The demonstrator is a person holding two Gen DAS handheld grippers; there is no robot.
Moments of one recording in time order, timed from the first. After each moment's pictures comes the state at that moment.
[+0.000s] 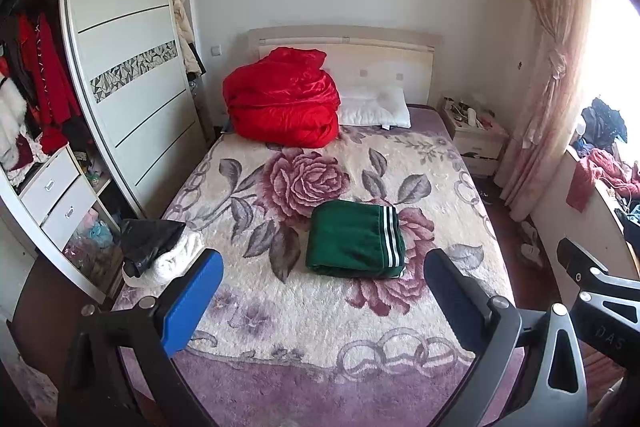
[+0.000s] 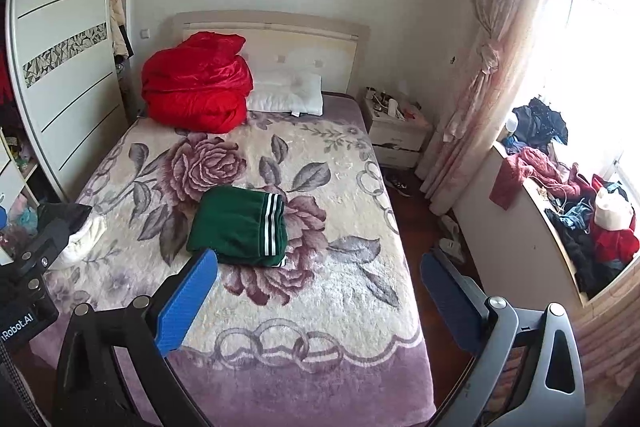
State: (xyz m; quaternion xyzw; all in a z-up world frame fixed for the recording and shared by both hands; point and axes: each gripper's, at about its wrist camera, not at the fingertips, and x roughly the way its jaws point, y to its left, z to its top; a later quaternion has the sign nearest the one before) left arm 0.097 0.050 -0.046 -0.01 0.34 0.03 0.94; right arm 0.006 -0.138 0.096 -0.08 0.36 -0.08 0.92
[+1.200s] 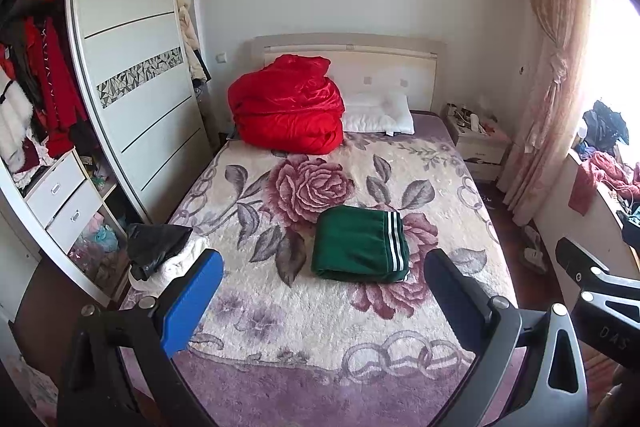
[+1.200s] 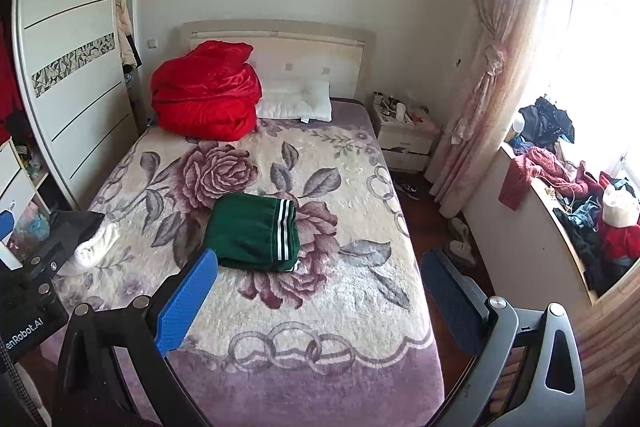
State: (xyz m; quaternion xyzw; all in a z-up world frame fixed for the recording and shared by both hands) left arm 0.092 0.060 -0.033 -0.01 0.34 0.03 0.94; right arm -0.009 -0.120 0.101 -0.06 0.36 -0.07 0.93
